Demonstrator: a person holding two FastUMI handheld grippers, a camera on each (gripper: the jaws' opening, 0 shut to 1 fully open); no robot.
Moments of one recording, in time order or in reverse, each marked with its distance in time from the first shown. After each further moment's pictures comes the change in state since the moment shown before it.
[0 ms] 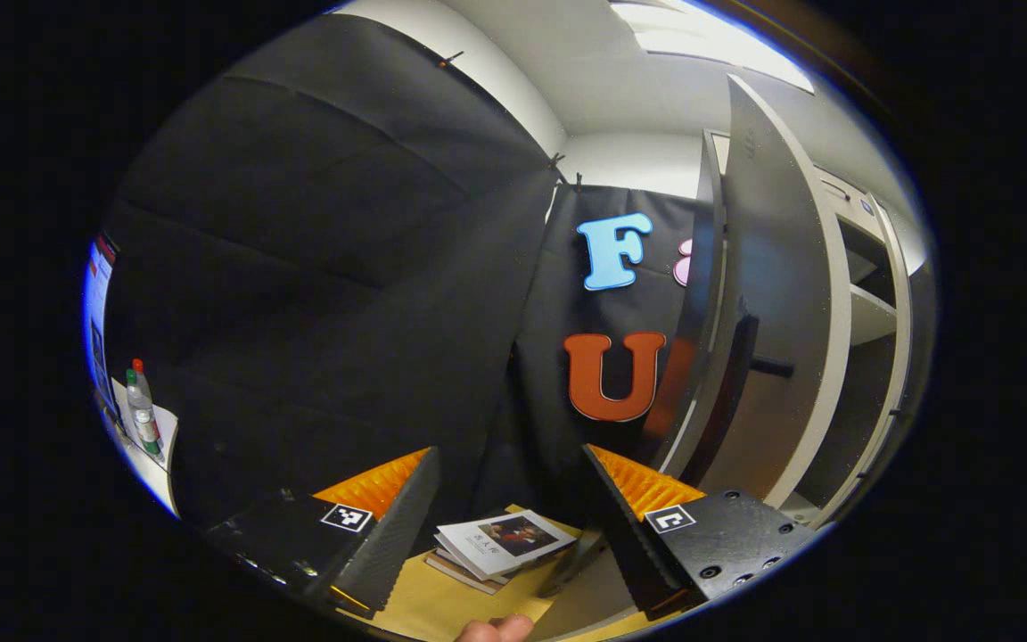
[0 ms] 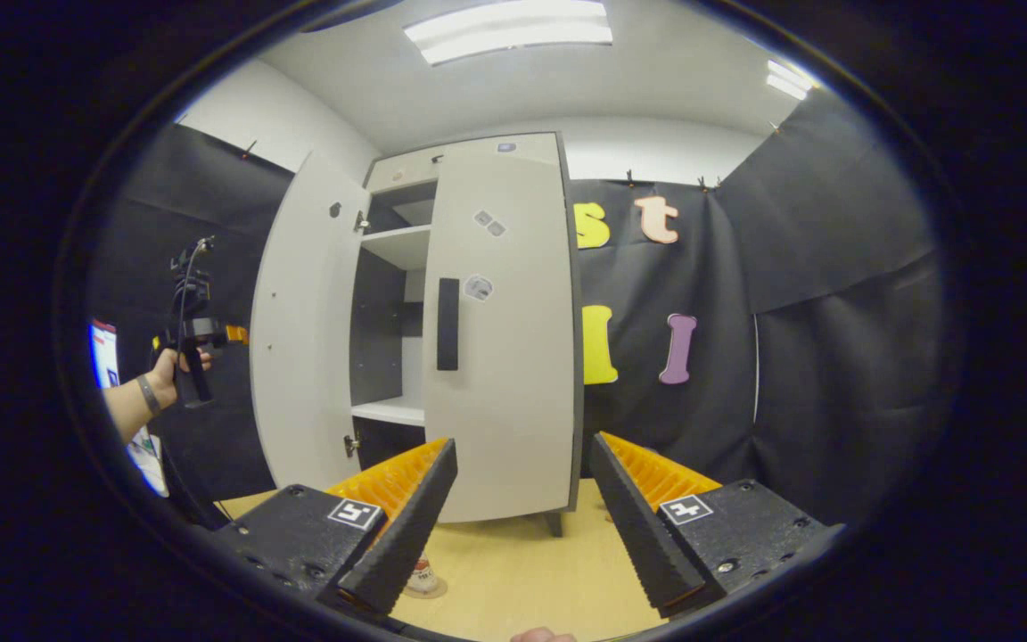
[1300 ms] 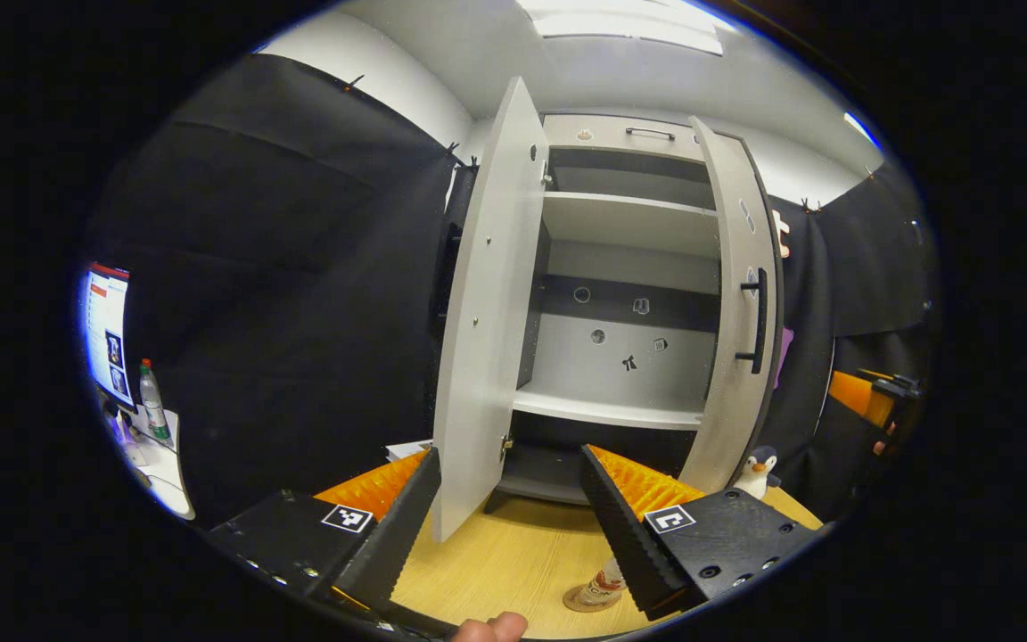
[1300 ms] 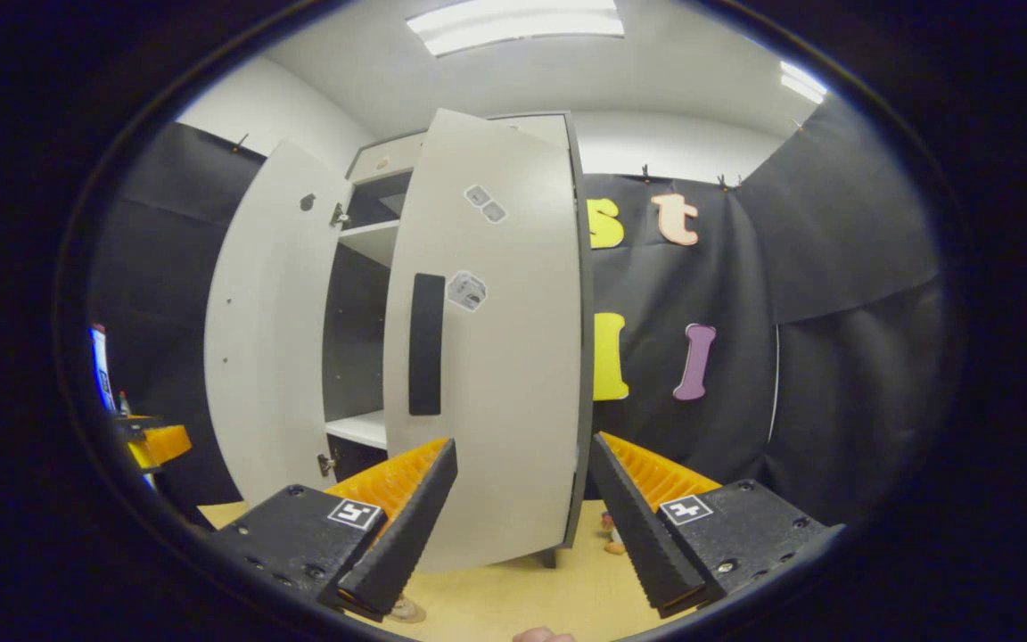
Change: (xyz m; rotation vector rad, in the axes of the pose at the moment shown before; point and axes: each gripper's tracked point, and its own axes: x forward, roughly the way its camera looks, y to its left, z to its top) left arm -0.209 -0.125 -0.098 0.131 0.083 -0.190; right arm 0.083 -0.009 0.015 -0.015 0.025 0.034
